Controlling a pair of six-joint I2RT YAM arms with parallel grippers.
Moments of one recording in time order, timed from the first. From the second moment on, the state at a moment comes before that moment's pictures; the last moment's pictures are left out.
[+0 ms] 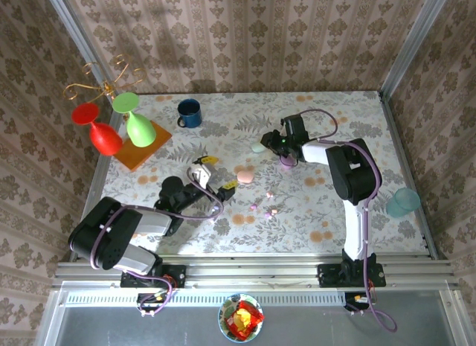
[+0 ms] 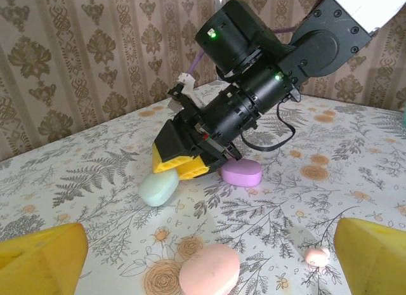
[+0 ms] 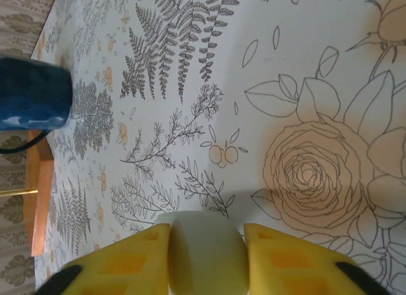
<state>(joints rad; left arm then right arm) -0.55 1.44 0.25 1.18 0.42 0.04 0.29 2.12 1.27 0.15 -0.38 0.84</state>
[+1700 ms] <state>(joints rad) -0.60 1.98 1.40 -0.62 0.44 1.04 0.29 1.47 0.78 0.03 -0.34 0.57</state>
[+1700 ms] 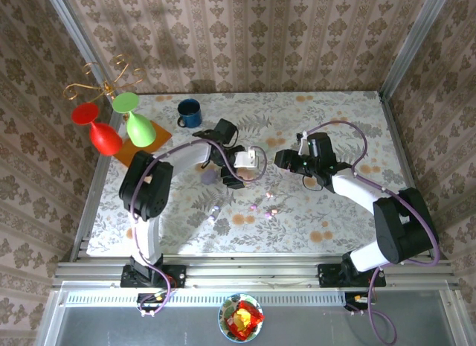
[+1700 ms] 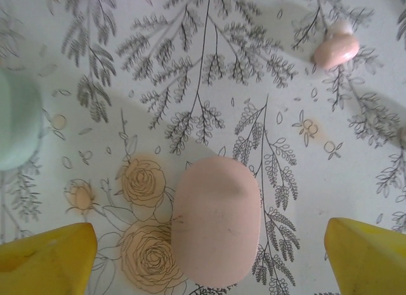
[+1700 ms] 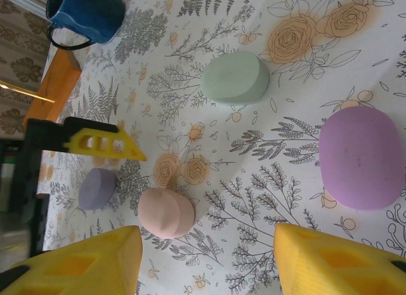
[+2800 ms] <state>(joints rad) -0.61 2.07 1.45 -0.68 0.37 1.05 0.28 1.45 0.74 0.03 -0.34 0.58</state>
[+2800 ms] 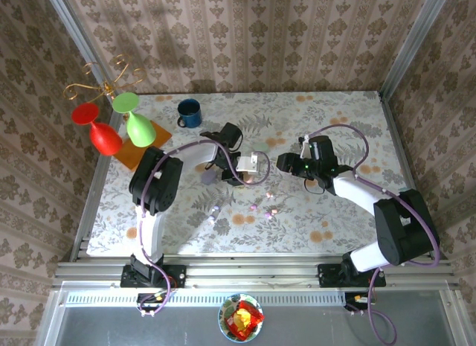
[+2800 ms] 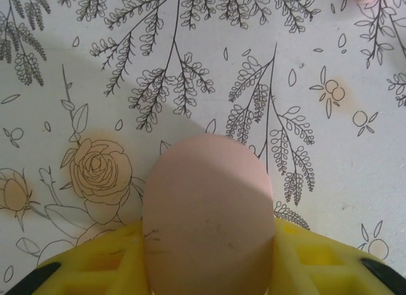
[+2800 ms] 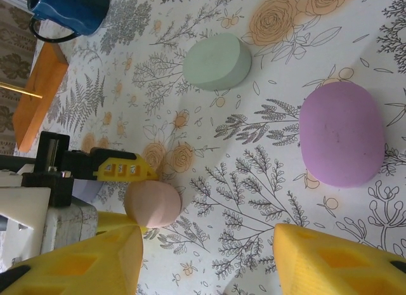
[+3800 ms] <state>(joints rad) -0.61 1.63 1.04 -0.26 0.50 0.88 0.42 1.55 0.74 0.32 -0.69 0.80</state>
